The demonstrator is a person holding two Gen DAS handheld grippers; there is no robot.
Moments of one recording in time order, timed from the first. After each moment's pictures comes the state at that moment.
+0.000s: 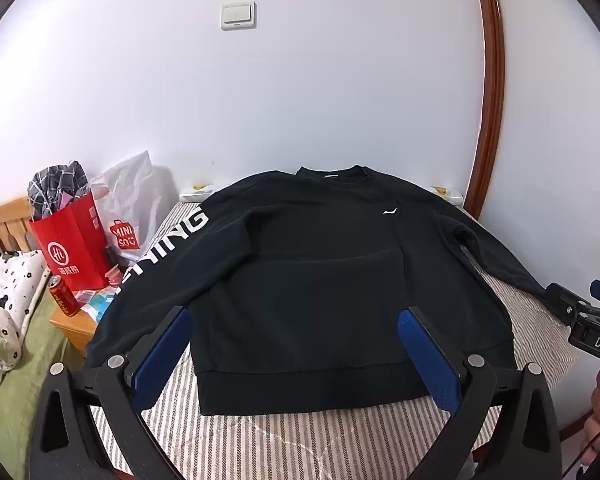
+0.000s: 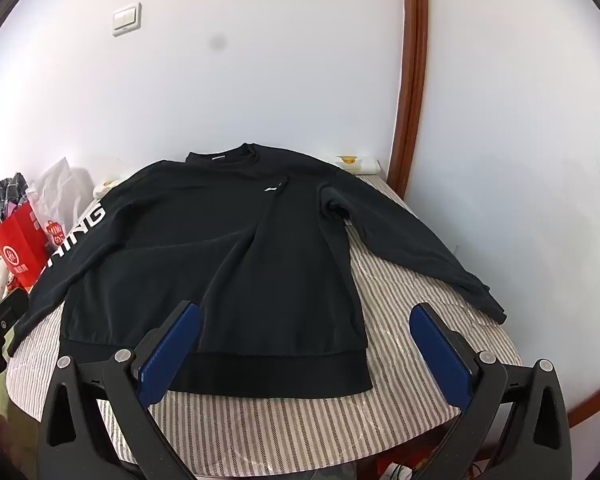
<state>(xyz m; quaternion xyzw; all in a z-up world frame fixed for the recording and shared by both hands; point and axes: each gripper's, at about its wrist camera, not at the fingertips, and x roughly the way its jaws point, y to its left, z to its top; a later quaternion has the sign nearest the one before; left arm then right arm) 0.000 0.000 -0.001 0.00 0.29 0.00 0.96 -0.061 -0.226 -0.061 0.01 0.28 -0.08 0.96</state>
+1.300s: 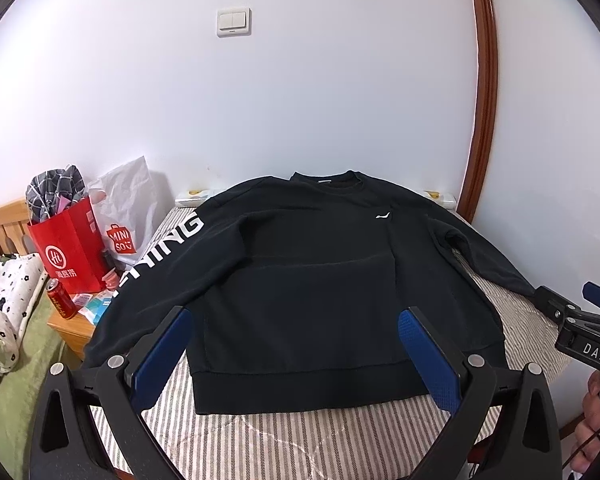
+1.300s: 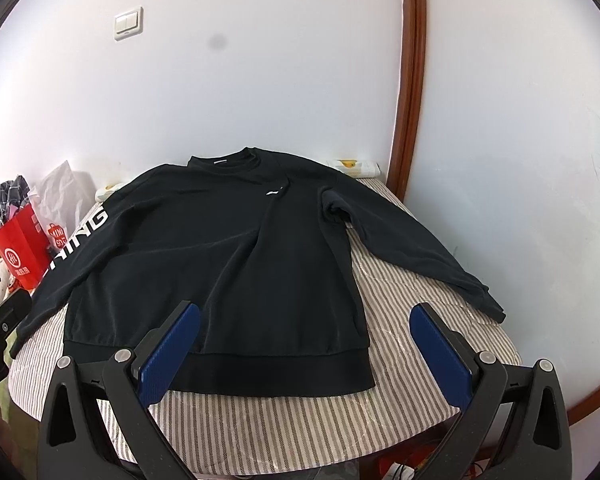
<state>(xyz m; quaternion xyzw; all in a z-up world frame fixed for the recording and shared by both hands) -0.006 -0.008 0.007 -0.01 0.28 0.00 0.96 -0.069 -0.220 -0.058 0.01 0.27 -0.07 0.96</state>
